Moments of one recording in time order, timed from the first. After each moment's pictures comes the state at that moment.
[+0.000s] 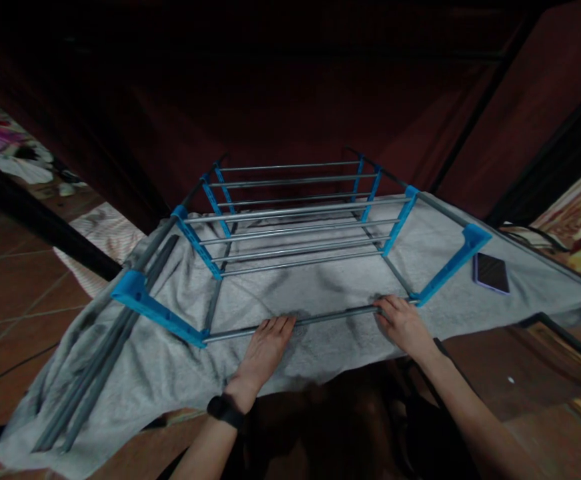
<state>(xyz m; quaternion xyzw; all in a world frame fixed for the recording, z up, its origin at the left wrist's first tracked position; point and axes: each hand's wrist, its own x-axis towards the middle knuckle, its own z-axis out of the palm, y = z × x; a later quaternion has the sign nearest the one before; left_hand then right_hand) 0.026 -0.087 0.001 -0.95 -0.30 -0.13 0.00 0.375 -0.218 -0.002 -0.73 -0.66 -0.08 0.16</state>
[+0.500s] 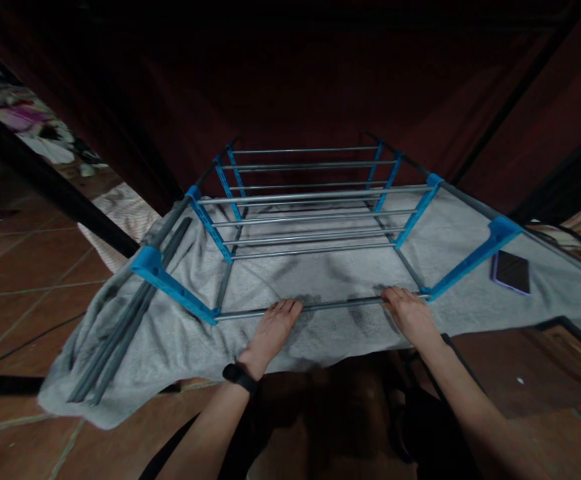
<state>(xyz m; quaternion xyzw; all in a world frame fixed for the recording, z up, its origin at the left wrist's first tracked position) 0.034 -0.089 0.012 -0.94 -0.31 -0.10 -0.01 0.367 -0.213 0.017 -0.73 -0.67 -0.07 0.09</state>
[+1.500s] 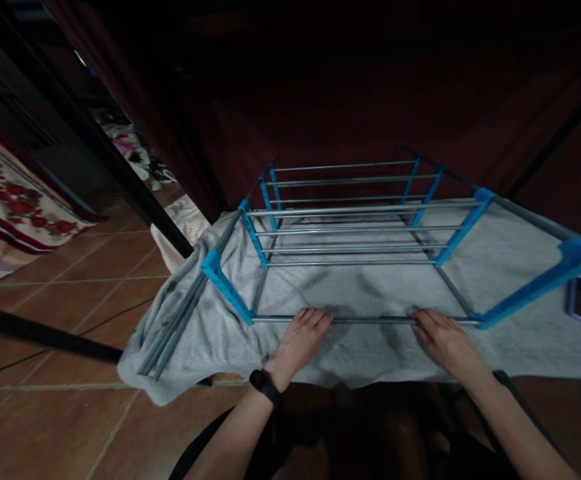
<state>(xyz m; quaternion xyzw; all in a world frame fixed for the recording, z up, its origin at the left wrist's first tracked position) 0.022 -0.101 0.035 -0.94 -0.29 -0.16 -0.02 0.369 -0.210 -0.012 -0.70 -0.70 -0.05 0.16</state>
